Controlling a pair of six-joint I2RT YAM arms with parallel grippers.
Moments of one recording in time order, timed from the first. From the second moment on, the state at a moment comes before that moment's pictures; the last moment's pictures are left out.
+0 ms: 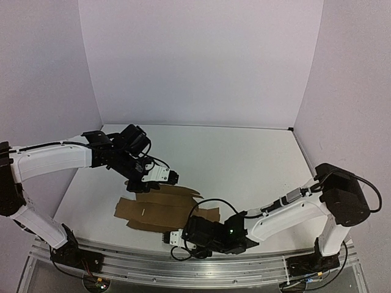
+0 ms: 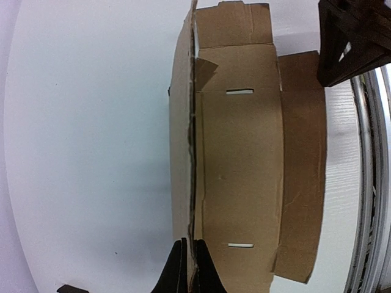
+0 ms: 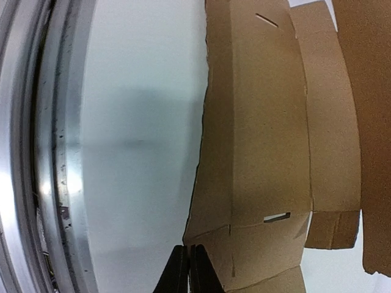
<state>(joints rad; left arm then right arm) -0.85 1.44 1.13 -0.72 0.17 0.91 1.43 1.88 1.02 -0.12 0.37 -0.32</state>
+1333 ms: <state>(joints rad) -0.84 1.55 1.29 -0.86 0.23 1.05 1.31 1.55 1.02 -0.16 0.15 -0.18</state>
